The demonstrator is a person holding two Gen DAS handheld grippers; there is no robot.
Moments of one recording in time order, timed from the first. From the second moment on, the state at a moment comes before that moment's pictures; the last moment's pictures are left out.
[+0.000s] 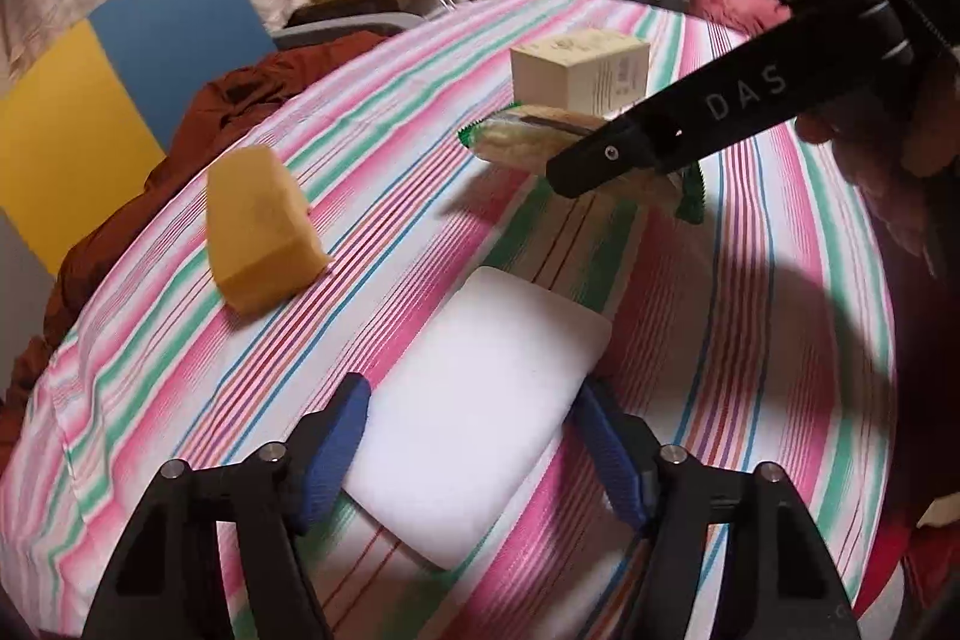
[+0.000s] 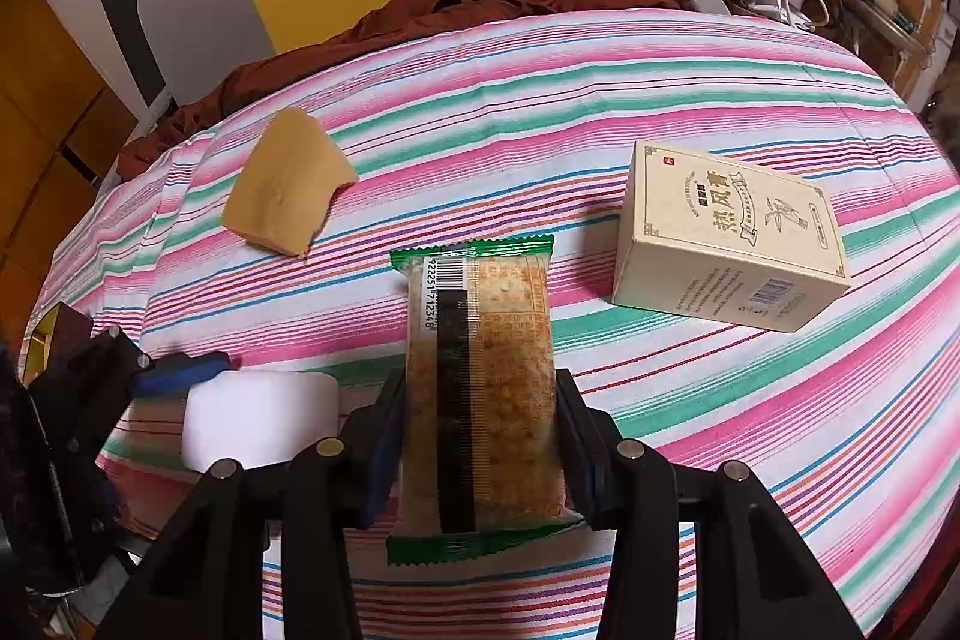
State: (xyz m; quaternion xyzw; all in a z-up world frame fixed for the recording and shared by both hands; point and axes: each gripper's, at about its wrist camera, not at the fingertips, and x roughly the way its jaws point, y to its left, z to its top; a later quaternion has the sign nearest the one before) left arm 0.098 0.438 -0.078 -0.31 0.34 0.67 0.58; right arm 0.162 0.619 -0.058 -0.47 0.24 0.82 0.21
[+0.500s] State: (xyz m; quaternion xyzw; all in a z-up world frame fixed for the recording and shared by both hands) left arm 0.087 0.373 -0.066 -0.32 0.19 0.78 0.51; right arm 0.155 0.607 -0.059 -0.47 0.23 0.83 0.20
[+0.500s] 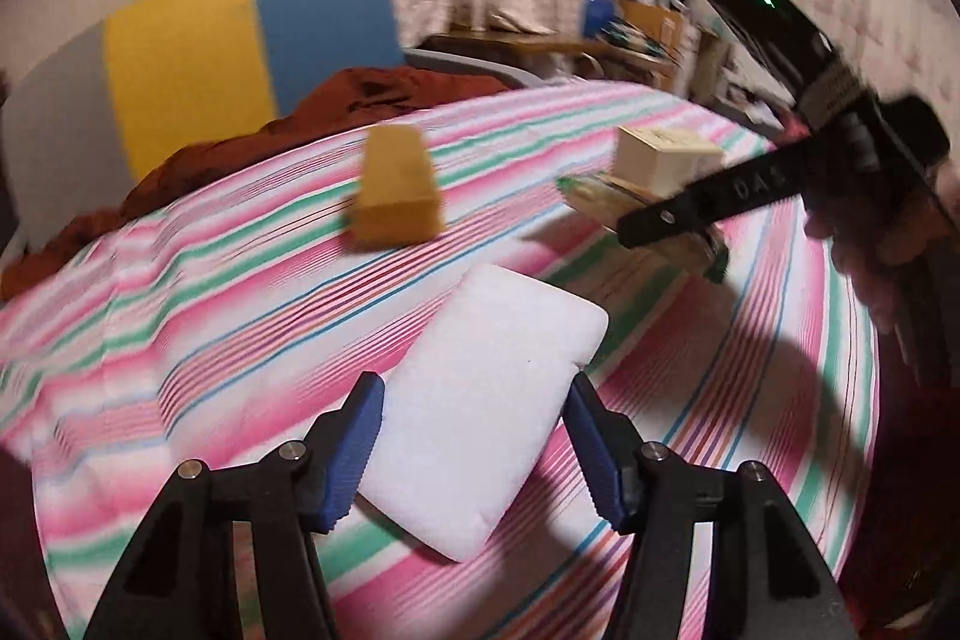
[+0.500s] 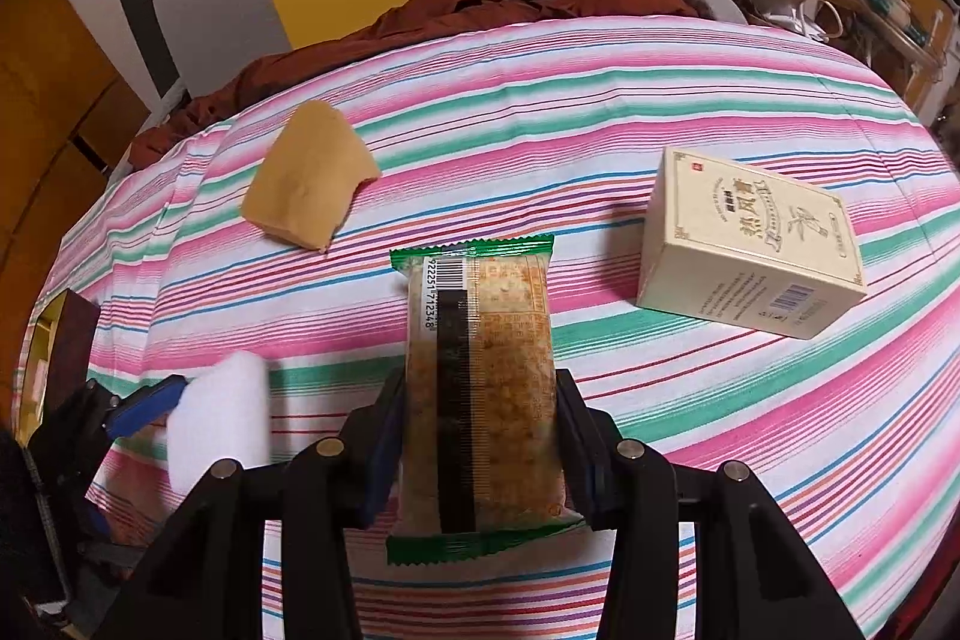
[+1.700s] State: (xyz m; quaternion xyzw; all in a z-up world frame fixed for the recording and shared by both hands) left arm 0.030 0.110 -0.011 -0.34 -0.05 0.89 0.30; right arm 0.125 0.511 -0.049 -0.44 0.12 0.88 0.11
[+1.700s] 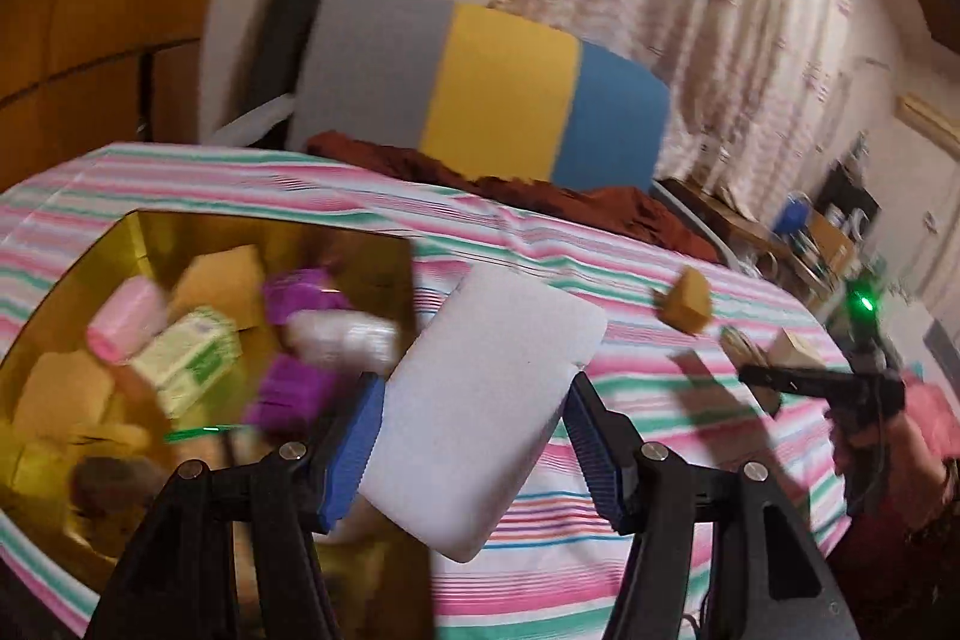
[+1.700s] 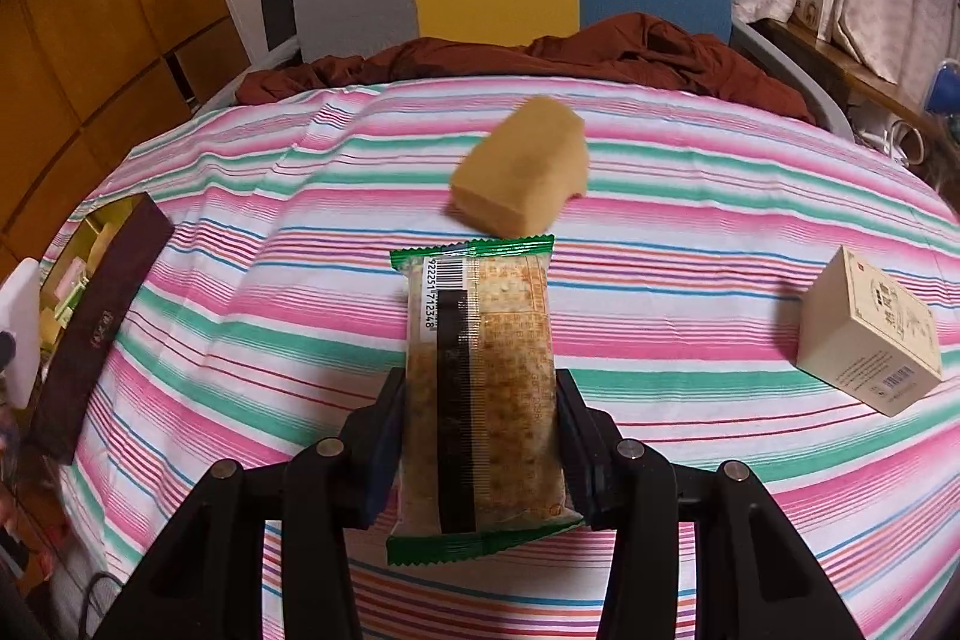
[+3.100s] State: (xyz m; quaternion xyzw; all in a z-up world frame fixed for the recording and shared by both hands) left arm -0.067 -0.024 -0.015 -0.40 -0.16 0.89 0.14; right arm -0.001 0.203 -0.011 -0.44 0.14 0.87 -0.16
